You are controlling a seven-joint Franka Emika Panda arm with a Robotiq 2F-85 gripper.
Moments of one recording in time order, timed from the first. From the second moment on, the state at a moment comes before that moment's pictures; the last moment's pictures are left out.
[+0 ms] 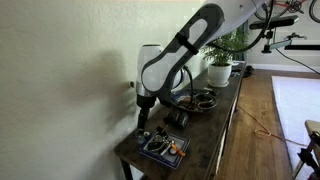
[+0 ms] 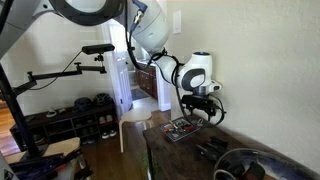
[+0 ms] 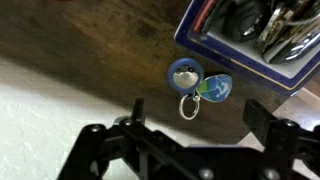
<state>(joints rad) -0.06 0.84 0.20 -1.58 -0.05 2.60 -0.44</state>
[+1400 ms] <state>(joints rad) -0.03 0.89 0.19 -1.52 -0.05 2.57 -0.37</state>
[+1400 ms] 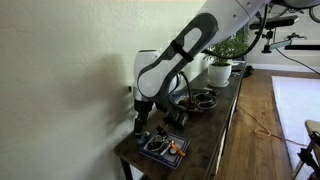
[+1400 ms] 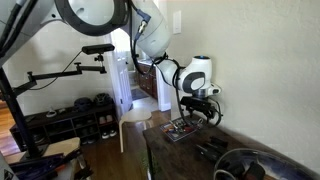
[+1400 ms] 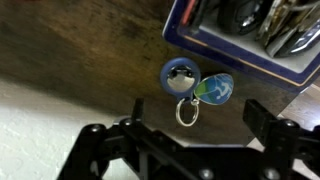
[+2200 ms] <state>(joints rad) 0.08 0.81 0.06 -1.58 -0.06 2.52 -0.11</state>
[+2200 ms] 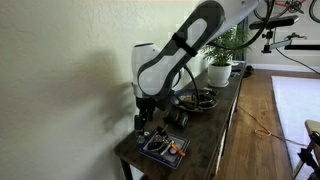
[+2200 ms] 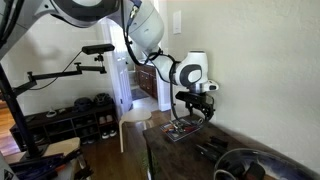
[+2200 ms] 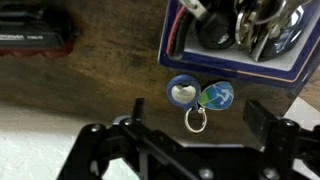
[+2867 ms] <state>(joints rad) 0.09 0.76 0.05 -1.64 -0.06 2.49 -0.01</state>
